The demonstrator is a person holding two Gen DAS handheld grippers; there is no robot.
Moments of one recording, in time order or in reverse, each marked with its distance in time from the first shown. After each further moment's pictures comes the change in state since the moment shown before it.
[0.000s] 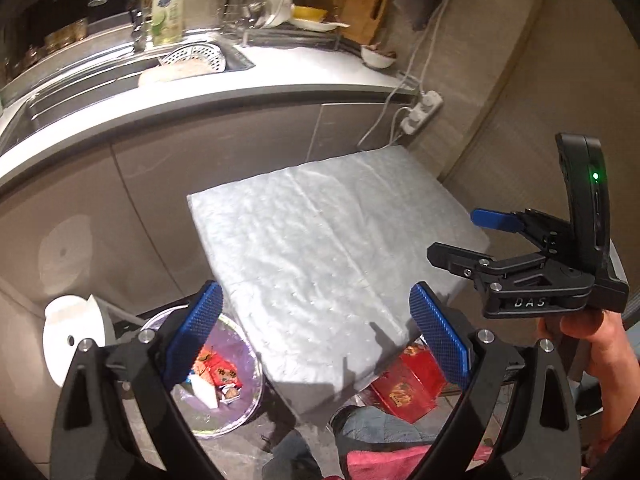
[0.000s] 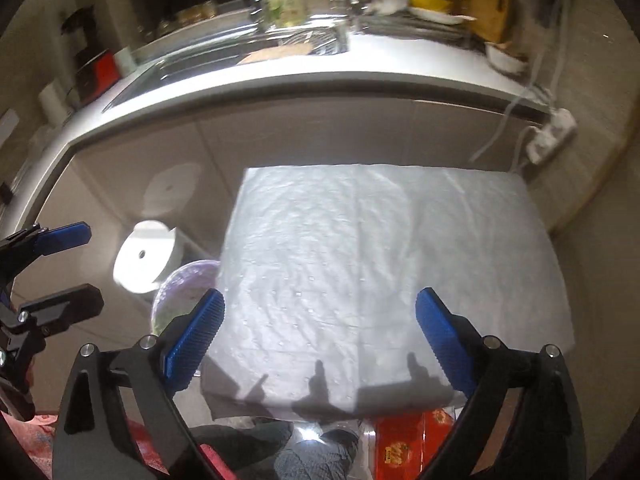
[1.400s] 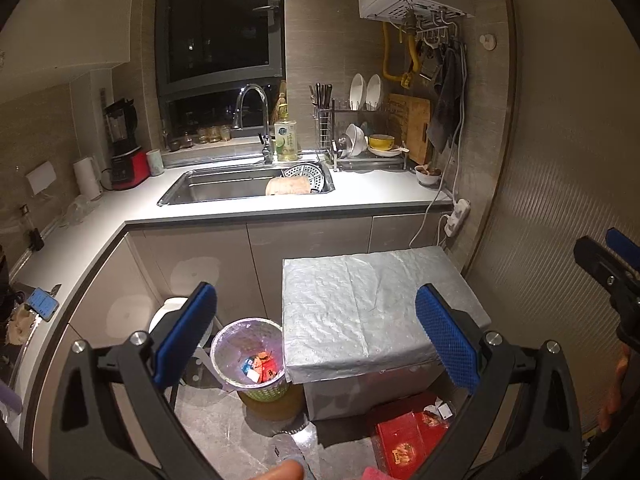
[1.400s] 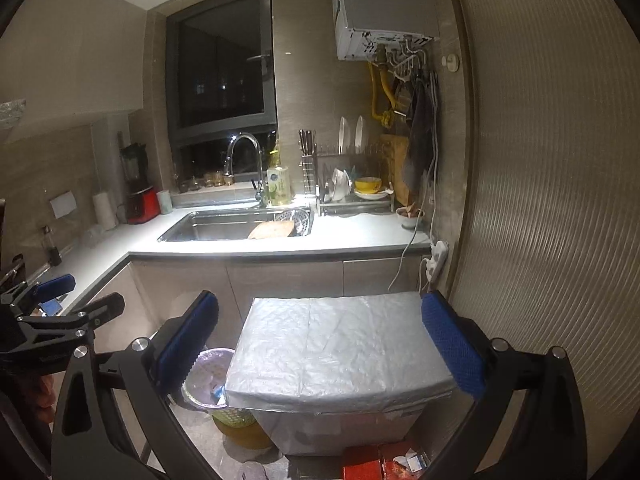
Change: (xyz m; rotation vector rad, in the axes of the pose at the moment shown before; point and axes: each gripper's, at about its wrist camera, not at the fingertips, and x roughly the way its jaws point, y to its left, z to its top) left arm -0.253 -0.289 -0.075 -0.152 -0.383 0.554; right arm -0.369 -0.093 -0.116 -0.039 -0.580 0.061
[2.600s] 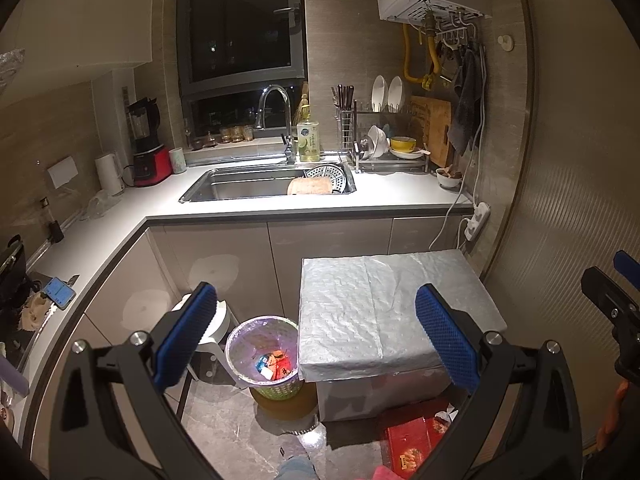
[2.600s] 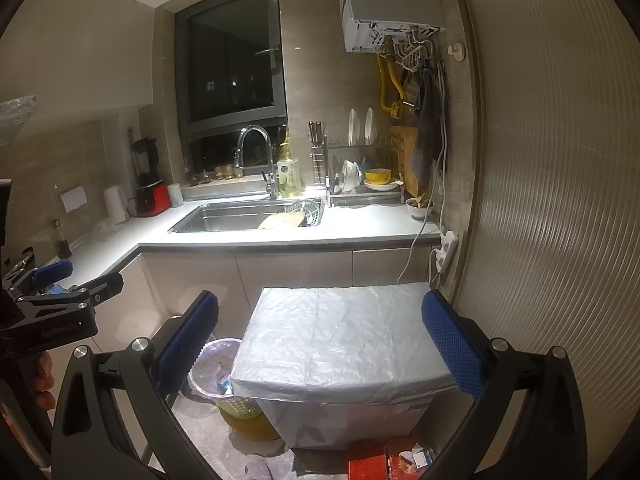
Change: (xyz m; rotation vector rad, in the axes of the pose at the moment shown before) left arm -0.003 -0.007 -0.008 -0.023 -0.010 0.079; right arm 0.009 -0.004 -0.014 0.002 0.040 0.045
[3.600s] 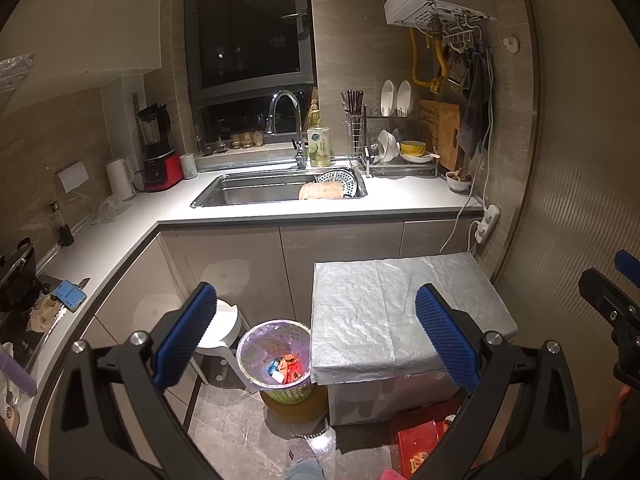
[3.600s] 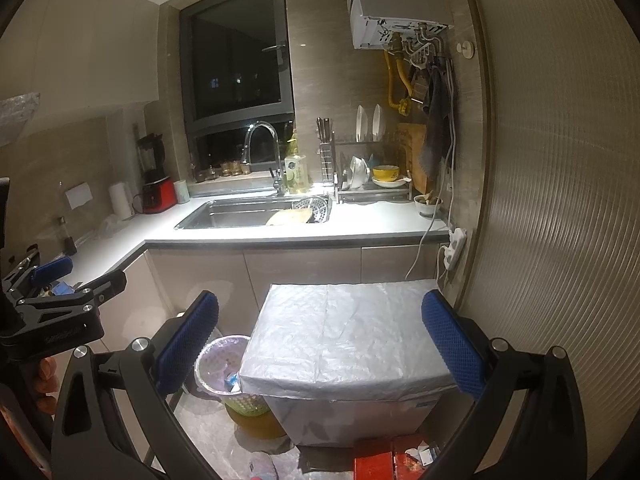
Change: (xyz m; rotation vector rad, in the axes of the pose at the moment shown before) left arm -0.005 0.004 -0.002 0.006 -0.023 0.043; right arm 0.005 0.009 -0.001 -0.006 0.013 0.025
